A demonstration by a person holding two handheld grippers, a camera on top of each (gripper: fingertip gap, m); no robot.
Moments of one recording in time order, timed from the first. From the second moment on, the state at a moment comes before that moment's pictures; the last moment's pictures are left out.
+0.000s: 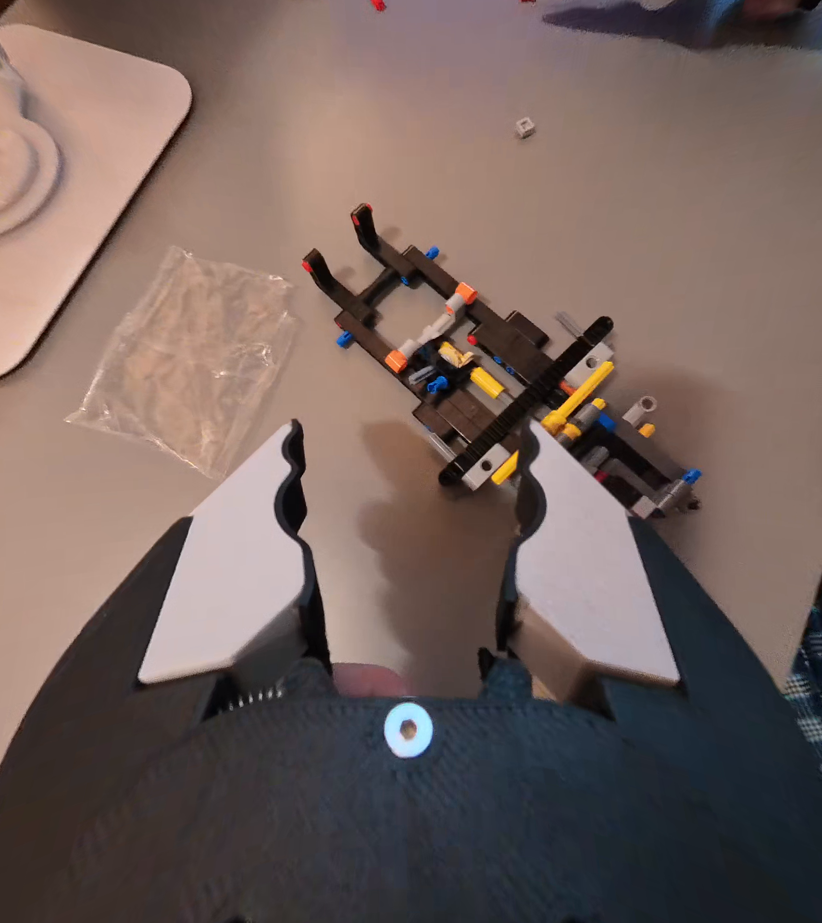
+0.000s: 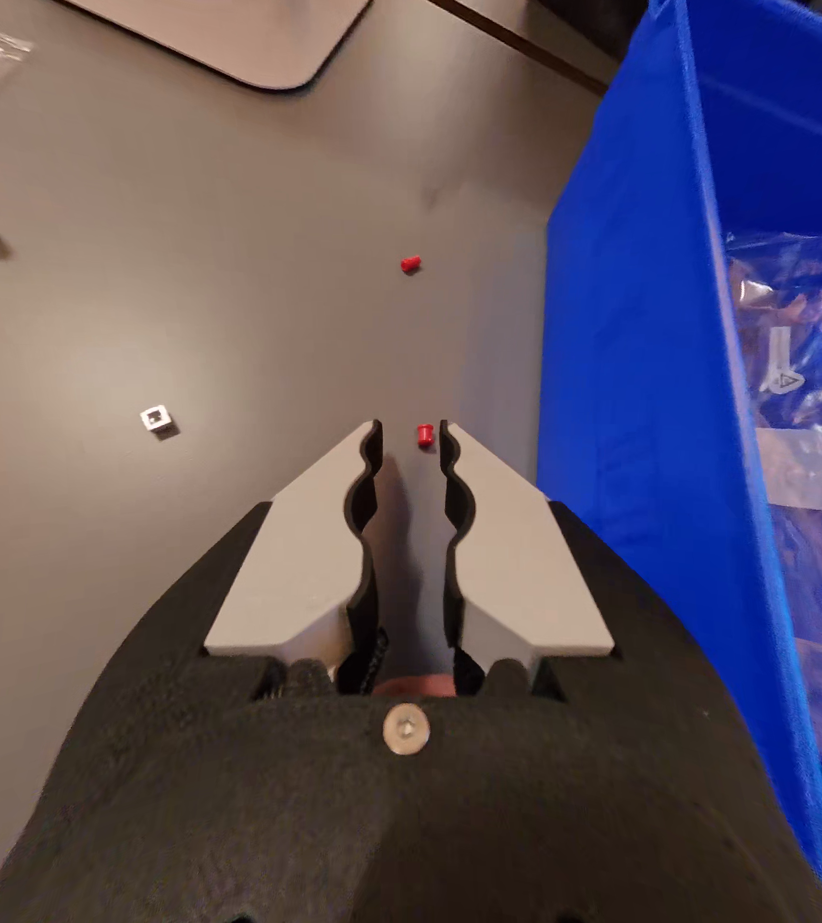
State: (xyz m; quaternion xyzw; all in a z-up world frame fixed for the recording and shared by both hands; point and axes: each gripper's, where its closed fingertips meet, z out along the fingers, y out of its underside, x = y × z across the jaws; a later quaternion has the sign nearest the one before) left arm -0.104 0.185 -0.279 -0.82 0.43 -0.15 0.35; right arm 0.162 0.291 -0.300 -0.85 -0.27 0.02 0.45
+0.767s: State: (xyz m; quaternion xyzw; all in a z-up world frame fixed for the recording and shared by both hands) left arm -0.119 0.205 -0.288 -0.80 0.43 -0.17 0.38; right arm 0.036 0.222 -0.280 -0.77 -0.48 0.16 0.39
